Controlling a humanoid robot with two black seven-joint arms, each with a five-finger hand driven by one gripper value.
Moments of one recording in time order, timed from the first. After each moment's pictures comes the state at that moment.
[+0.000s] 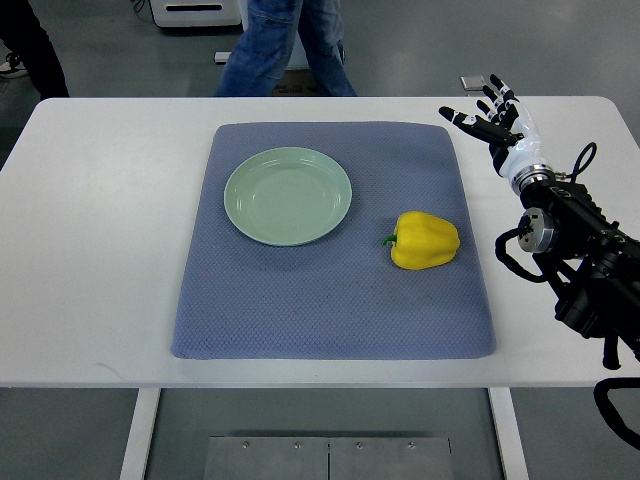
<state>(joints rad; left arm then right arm) 0.00 0.00 -0.11 -0.22 0.09 0.18 -0.17 0.86 -0.06 0.87 0.52 -0.50 -0.07 0.30</state>
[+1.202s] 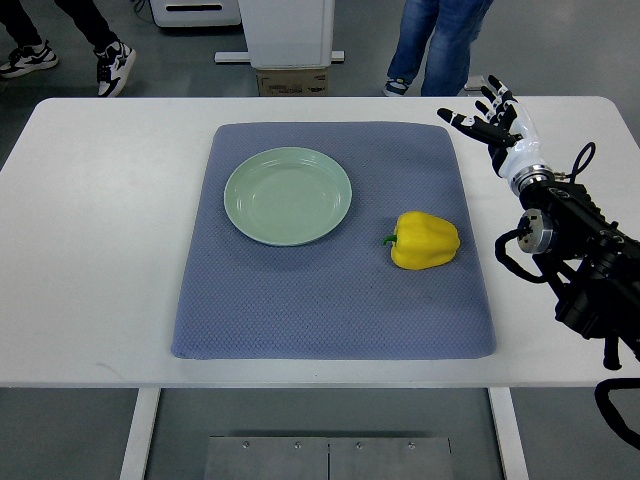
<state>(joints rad) 0.00 0.00 -0.11 -0.22 0.09 0.18 -0.17 0.86 -0.07 0.85 0.52 -0.50 -0.07 0.30</state>
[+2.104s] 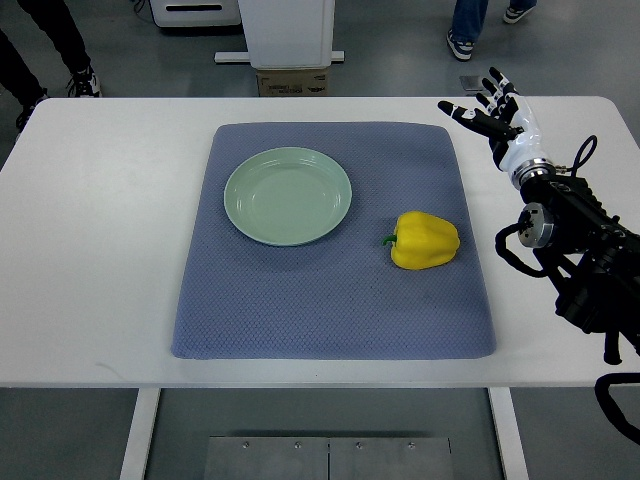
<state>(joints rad) 0.00 0.00 -0.11 -0.22 0.09 0.18 -0.17 0.88 -0.07 0.85 0.52 -0.50 -0.07 0.31</state>
